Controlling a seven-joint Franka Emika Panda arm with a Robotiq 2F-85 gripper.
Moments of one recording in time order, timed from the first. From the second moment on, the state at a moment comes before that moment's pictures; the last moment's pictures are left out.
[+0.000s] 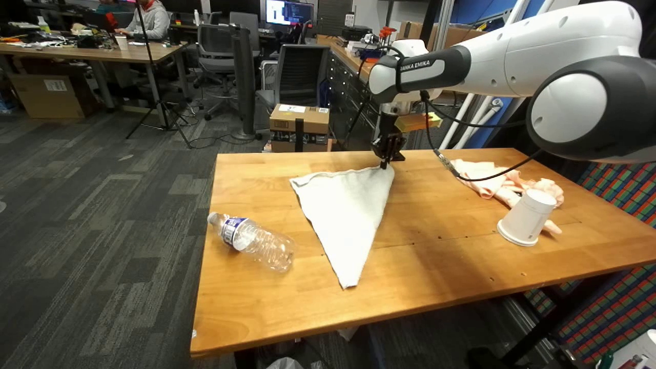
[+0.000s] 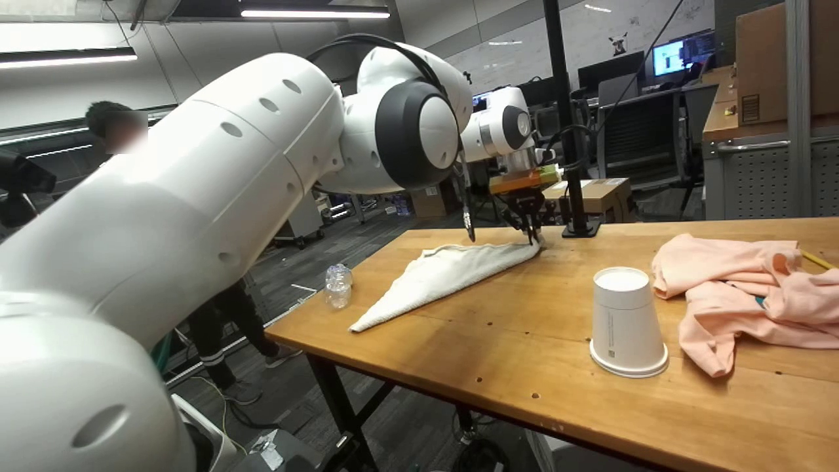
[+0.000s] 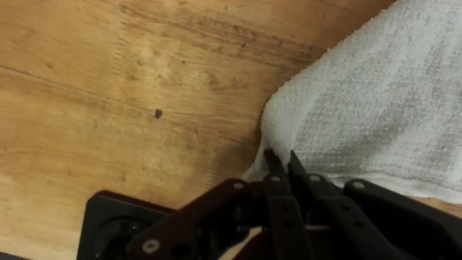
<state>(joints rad) 0.04 1.10 0.07 -0.81 -0.14 1.87 -0.22</state>
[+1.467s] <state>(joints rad) 0.16 0.70 0.06 -1.35 -0.23 1.89 0.01</state>
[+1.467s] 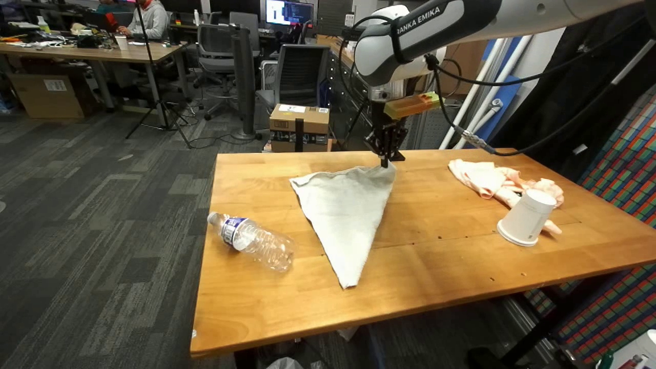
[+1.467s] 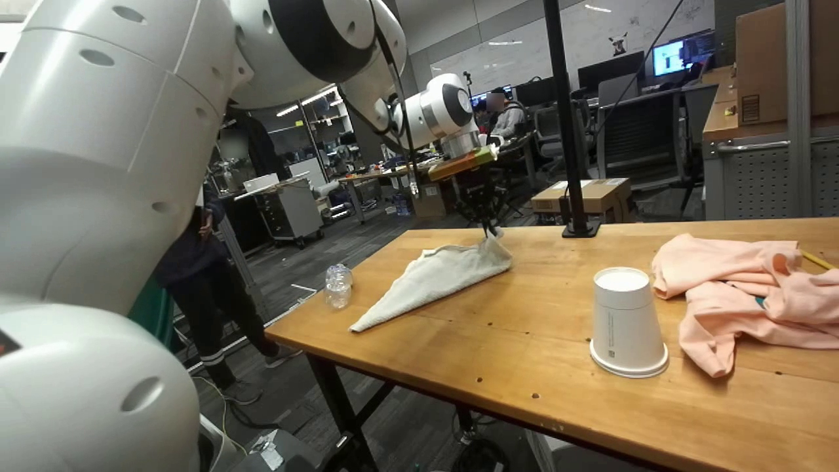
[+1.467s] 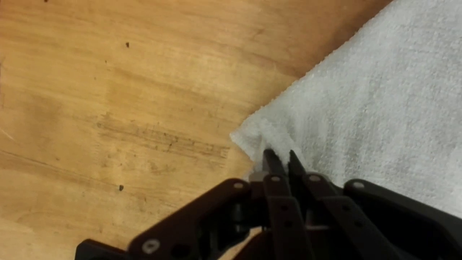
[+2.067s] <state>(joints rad) 0.28 0.48 0.09 -1.79 -0.23 2.01 0.21</state>
